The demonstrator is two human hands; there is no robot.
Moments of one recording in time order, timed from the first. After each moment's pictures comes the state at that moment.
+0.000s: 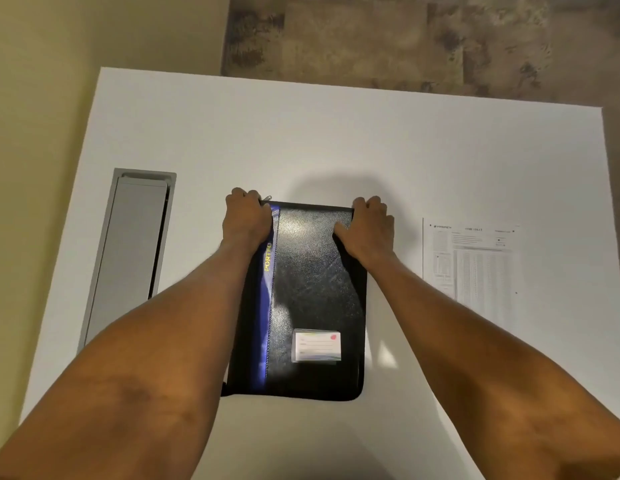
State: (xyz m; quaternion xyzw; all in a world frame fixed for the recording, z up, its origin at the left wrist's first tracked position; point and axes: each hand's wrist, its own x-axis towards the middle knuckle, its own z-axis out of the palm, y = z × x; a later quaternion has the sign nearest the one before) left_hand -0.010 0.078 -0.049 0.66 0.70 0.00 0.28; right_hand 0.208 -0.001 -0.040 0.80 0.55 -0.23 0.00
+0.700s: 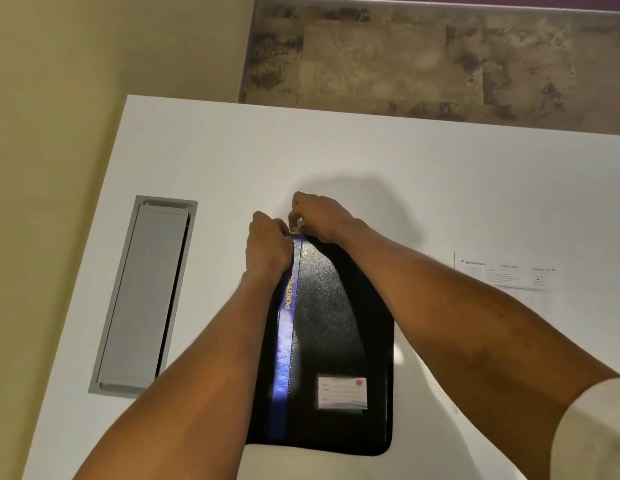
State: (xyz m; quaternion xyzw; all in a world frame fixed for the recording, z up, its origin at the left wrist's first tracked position) left_hand -0.010 0.090 -0.052 0.59 0.74 0.07 0.32; right_hand 0.138 0.133 -0.062 0.55 0.77 -0.32 0.03
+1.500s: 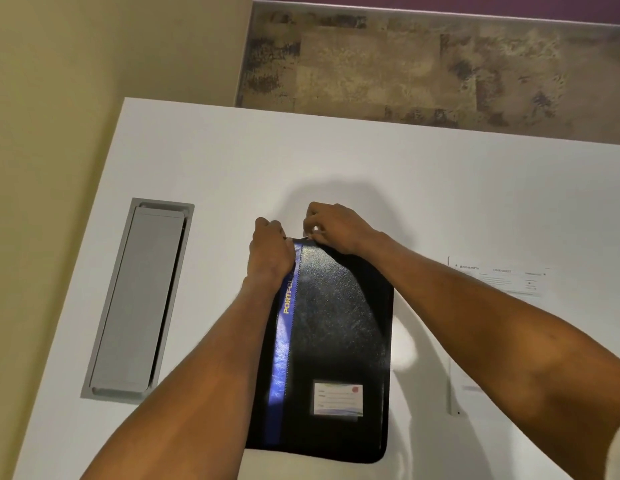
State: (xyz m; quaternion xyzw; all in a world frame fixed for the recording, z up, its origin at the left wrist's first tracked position) left_hand -0.002 0.085 -0.051 0.60 0.72 0.07 0.34; right_hand 0.180 0.109 -0.062 0.50 0.82 -0.26 -0.02
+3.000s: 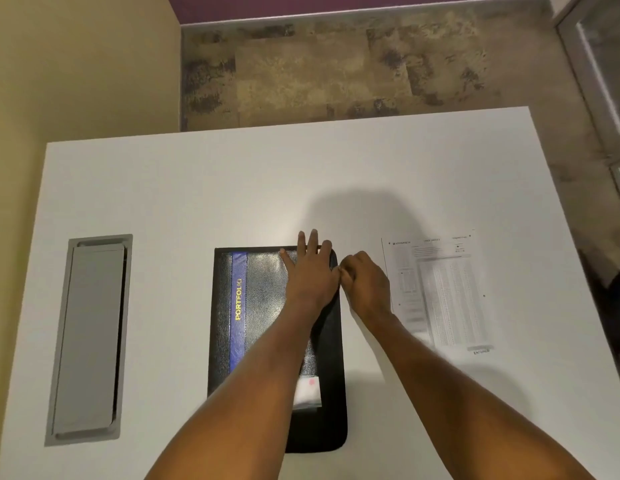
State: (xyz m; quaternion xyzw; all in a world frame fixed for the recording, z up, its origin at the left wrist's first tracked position) left_hand 0.154 -0.003 -0.059 0.80 0.51 -0.10 0.29; right_hand 0.266 -0.077 -0.089 0.82 0.48 -0.25 -0.18
